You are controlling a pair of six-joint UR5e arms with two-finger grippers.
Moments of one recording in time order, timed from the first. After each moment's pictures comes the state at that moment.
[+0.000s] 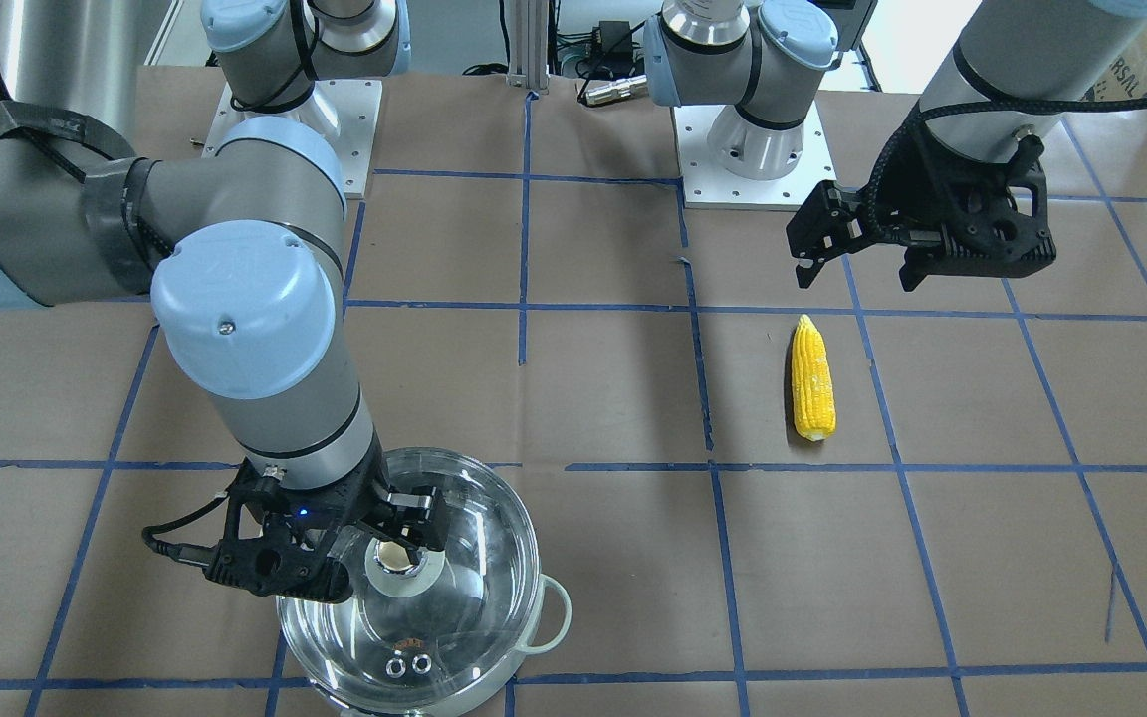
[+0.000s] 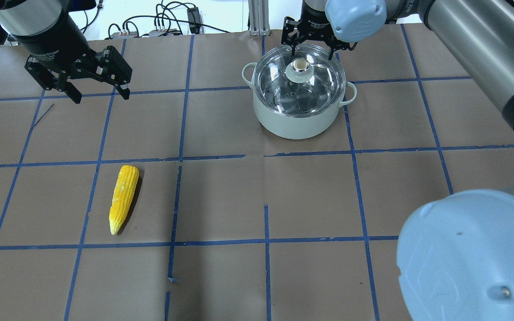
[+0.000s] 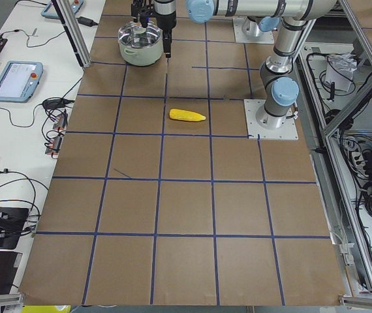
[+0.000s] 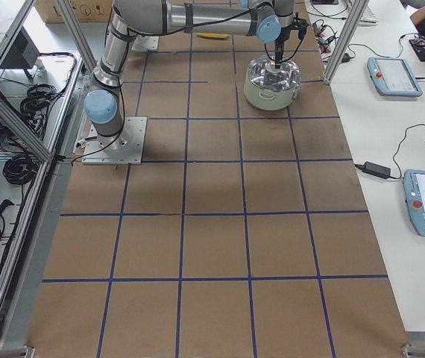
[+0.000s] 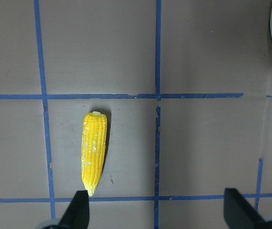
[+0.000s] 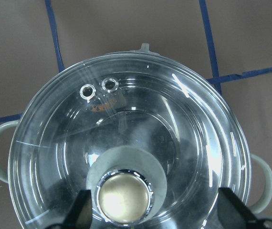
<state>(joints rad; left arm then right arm) -1.48 -1.63 -1.47 -1.63 1.54 0.08 1.75 -1.03 1.19 -1.86 -1.59 0.35</state>
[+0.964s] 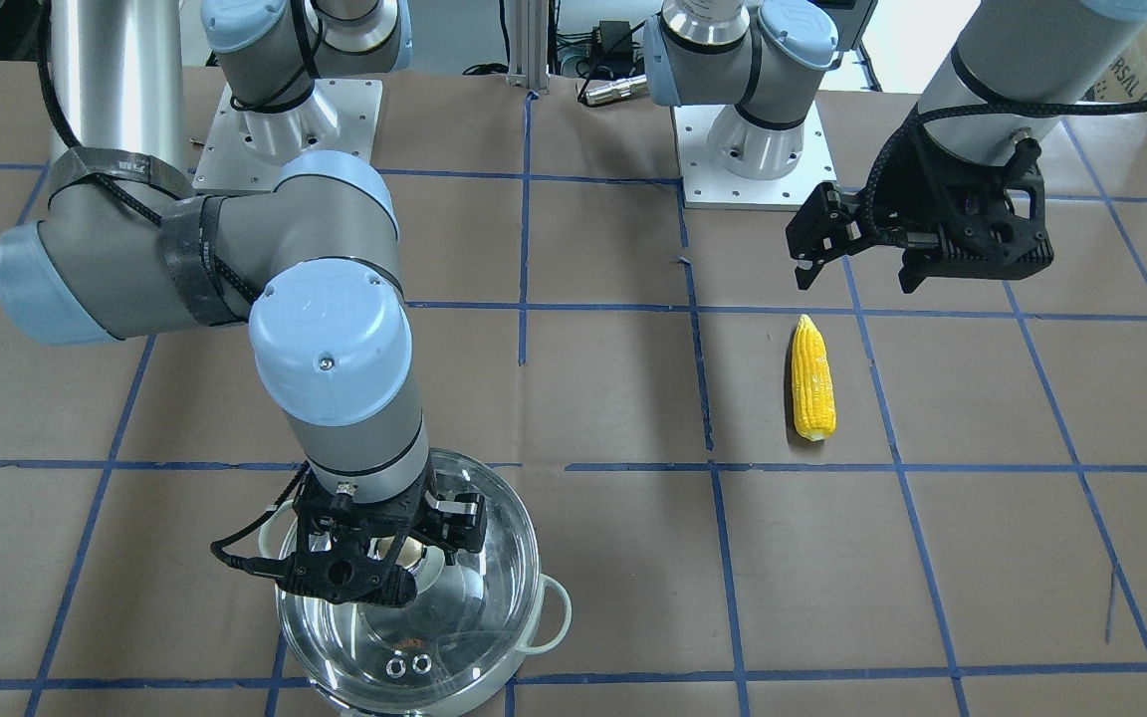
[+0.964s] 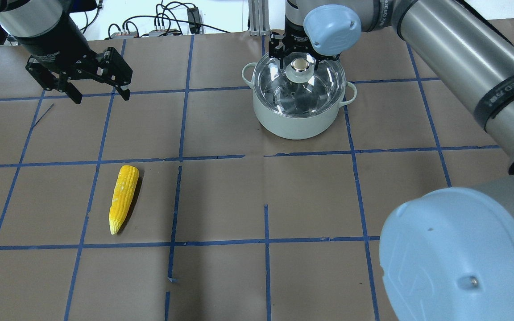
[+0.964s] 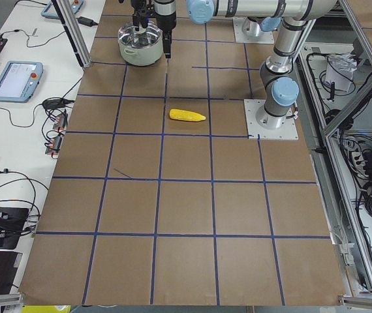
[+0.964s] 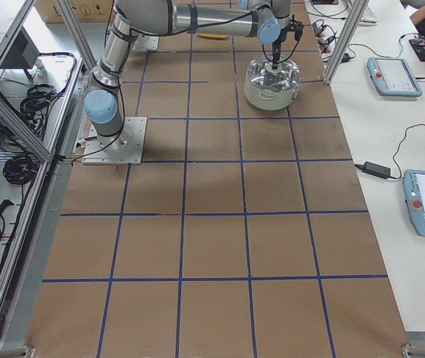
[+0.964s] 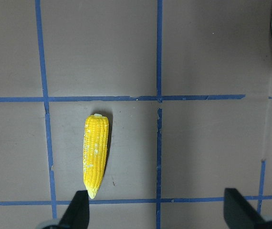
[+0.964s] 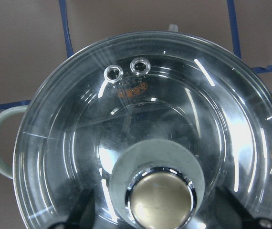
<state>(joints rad) -1.48 -1.63 -1.48 -1.63 1.54 0.09 1.78 -0.99 1.19 -1.88 -1.61 0.33</state>
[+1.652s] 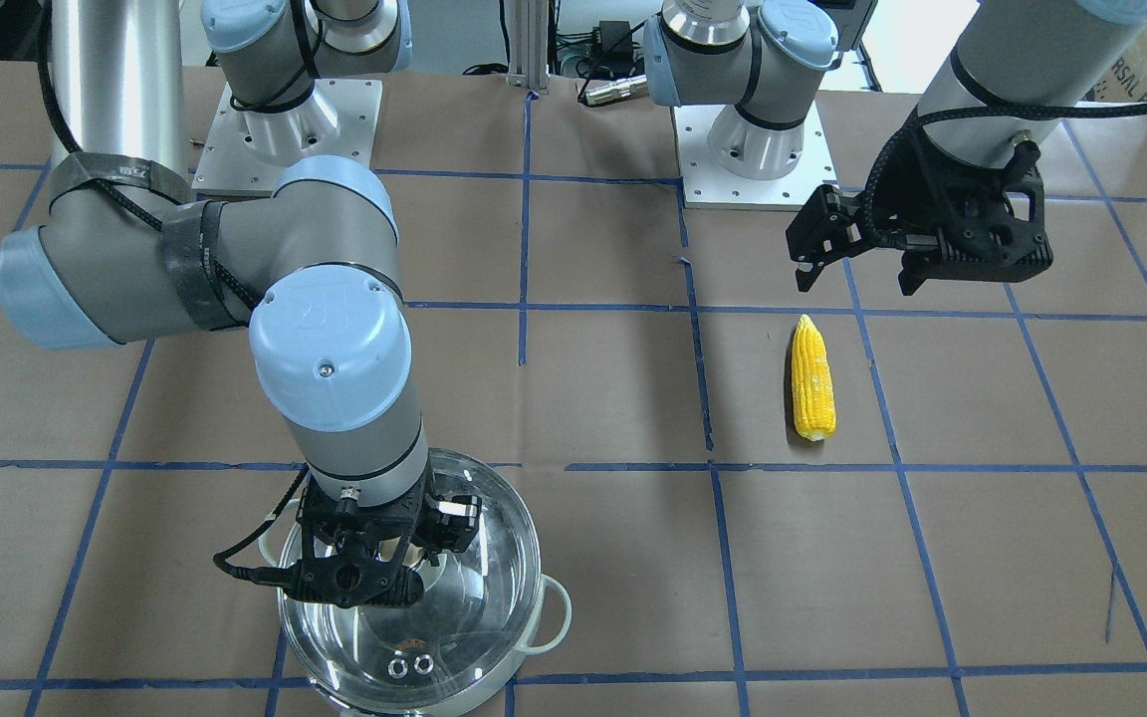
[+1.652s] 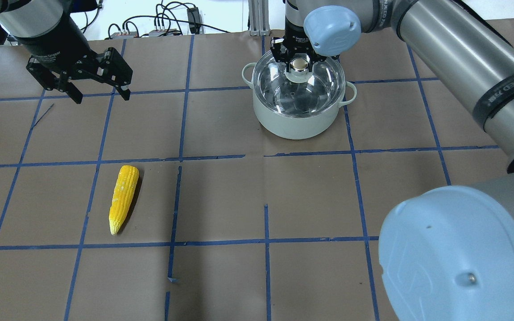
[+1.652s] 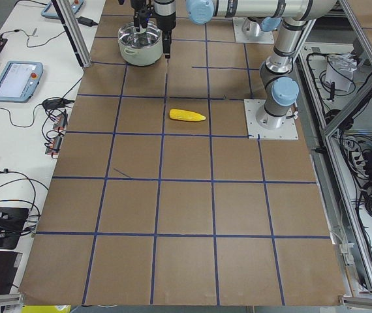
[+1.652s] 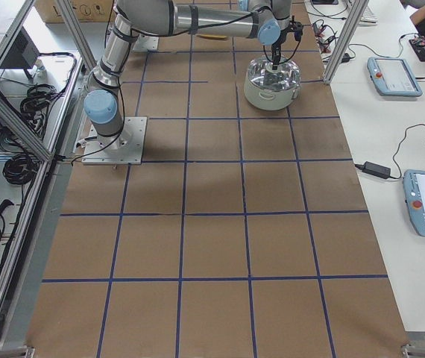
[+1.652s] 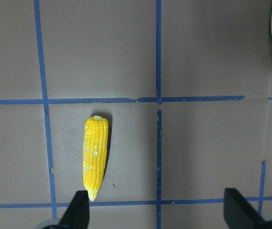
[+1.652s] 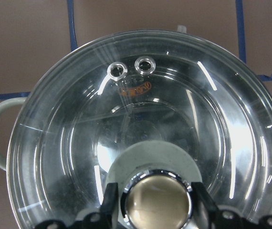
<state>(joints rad) -1.48 -1.63 -1.48 -1.62 1.54 0.09 1.78 -0.99 1.19 -1.88 -1.61 0.27</state>
